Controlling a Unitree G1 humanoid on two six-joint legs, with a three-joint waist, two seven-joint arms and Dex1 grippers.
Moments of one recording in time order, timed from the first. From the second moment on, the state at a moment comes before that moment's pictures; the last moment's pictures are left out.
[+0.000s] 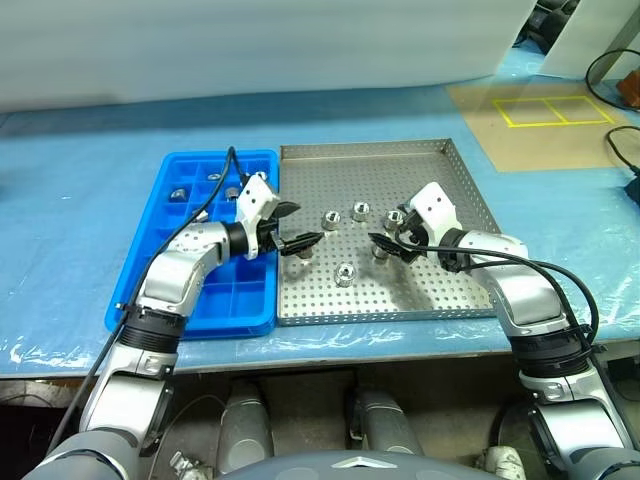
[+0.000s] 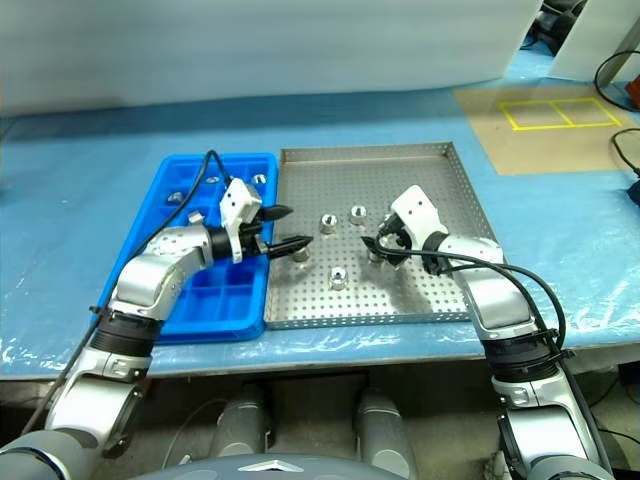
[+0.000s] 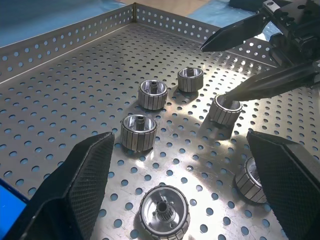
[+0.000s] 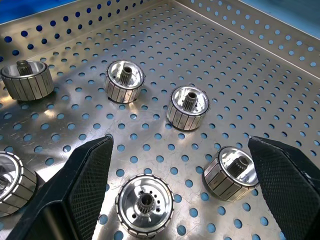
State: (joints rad) left arm -0.54 0.37 -0.10 0.07 -0.31 0.47 -0.87; right arm -0.43 -0.53 0.09 -0.14 0.12 0.62 0.64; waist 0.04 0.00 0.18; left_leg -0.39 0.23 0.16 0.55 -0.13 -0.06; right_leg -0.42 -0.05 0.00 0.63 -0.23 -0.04
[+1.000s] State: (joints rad) left arm -0.54 0.37 -0.10 0.03 -0.31 0.50 -0.86; right arm -0.44 -0.51 0.10 -0.13 0.12 0.61 0.63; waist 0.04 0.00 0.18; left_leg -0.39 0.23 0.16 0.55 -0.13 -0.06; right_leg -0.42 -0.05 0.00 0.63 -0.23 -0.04
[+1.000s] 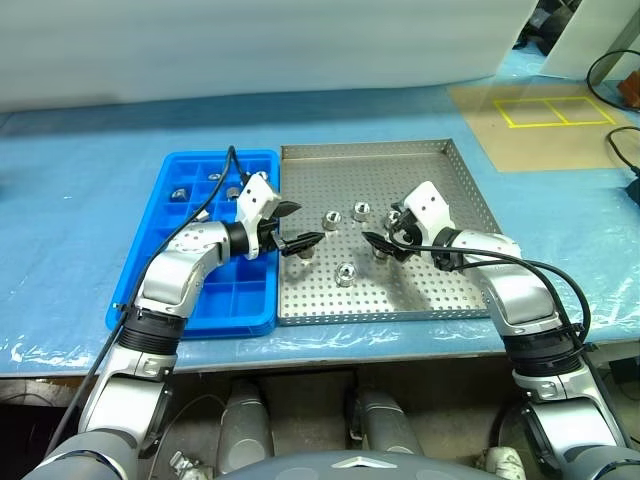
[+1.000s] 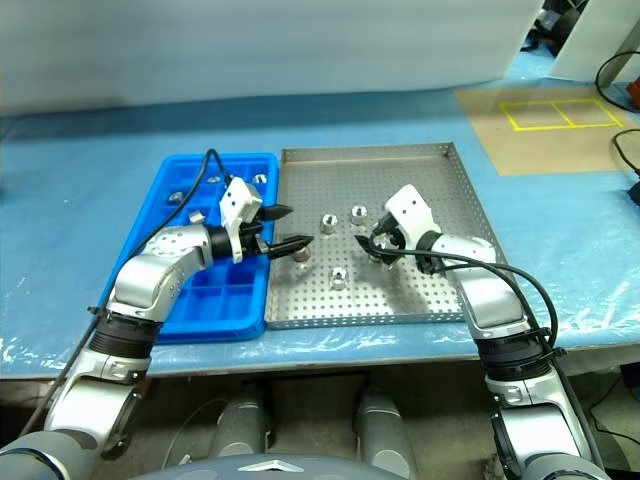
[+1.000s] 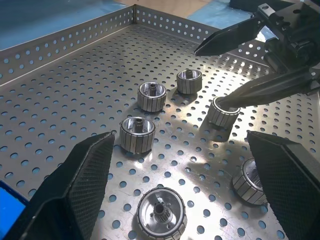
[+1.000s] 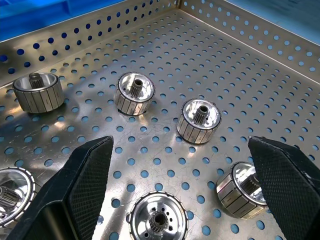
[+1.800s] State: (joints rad) left arm -1.07 0.42 -0.46 0.55 0.02 0.34 -1.20; right arm -0.42 -0.49 0.12 -0.11 0.12 0.59 0.58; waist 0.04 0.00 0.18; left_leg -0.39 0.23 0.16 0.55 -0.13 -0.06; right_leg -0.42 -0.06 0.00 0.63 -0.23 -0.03
